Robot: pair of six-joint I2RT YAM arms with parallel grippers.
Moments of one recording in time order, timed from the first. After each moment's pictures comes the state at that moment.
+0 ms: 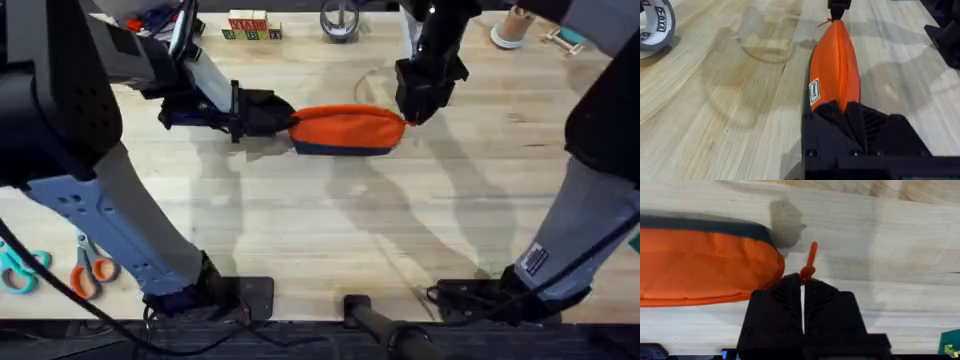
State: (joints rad) left arm 0.20 2.03 1.15 -1.00 1.35 1.72; right arm 0.32 2.09 1.81 -1.45 0.05 0.22
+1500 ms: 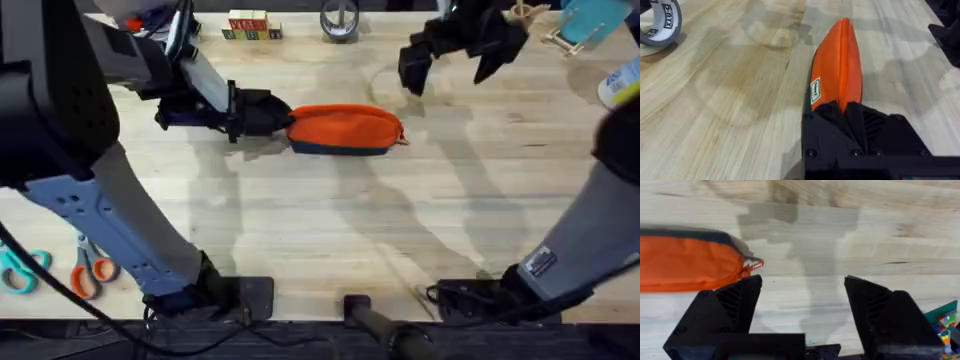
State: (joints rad) left arm 0.21 2.03 1.15 -1.00 1.34 1.72; right arm 0.29 2.02 1.97 -1.54 0.21 0.21
